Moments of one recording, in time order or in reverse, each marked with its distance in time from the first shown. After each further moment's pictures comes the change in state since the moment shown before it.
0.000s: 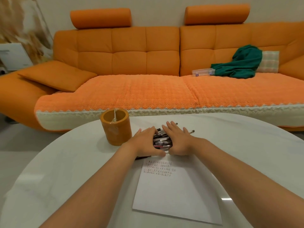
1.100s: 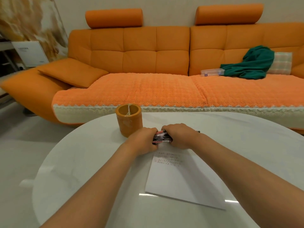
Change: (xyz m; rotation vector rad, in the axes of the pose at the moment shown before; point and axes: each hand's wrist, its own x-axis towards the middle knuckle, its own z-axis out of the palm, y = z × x) left_hand -0.061 0.001 -0.019 0.117 0.136 -0.024; right_hand -0.011 -0.057 -0.017 -0.228 0.168 -0.180
